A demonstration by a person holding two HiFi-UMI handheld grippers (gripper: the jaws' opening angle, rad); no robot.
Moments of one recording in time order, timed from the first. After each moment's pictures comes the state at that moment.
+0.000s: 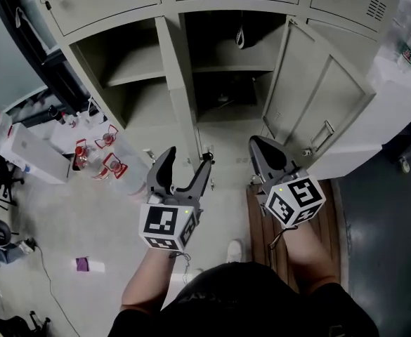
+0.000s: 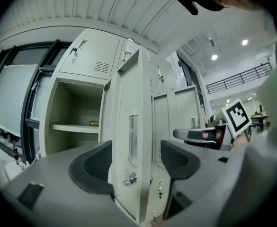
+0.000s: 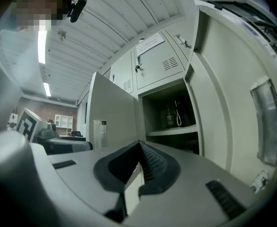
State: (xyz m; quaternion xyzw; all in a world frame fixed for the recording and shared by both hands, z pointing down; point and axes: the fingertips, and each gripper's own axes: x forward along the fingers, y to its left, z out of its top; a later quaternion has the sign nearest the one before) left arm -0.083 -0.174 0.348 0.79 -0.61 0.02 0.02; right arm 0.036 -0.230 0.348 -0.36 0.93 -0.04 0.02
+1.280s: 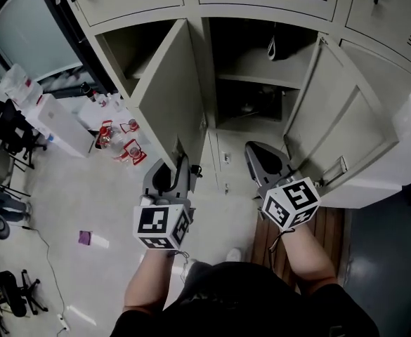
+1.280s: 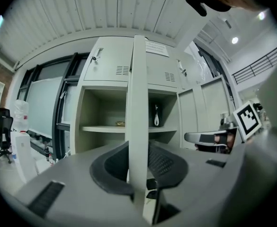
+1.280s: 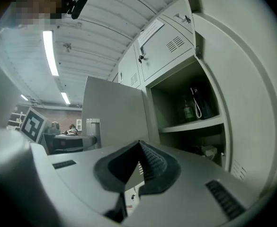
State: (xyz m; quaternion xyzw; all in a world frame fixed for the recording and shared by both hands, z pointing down) left arm -0.124 -0.182 0.349 0.67 -0.74 0.02 0.03; right arm 0.000 -0.265 0.360 -0.23 0.97 -0.07 0.02
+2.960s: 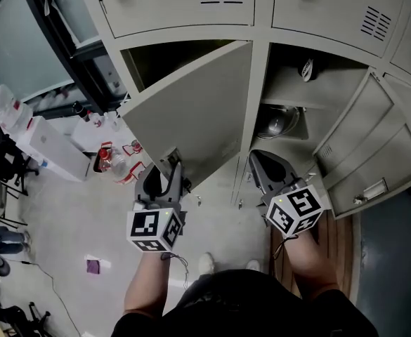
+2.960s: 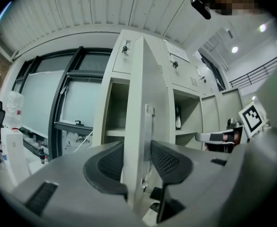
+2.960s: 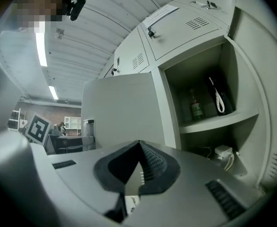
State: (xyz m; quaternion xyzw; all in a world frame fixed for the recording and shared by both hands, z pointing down) left arm -0.310 -0.210 0.347 0.70 -0.71 0.00 0.03; right arm -0.140 -0.285 0.355 -0.29 0.95 -0.07 0.01
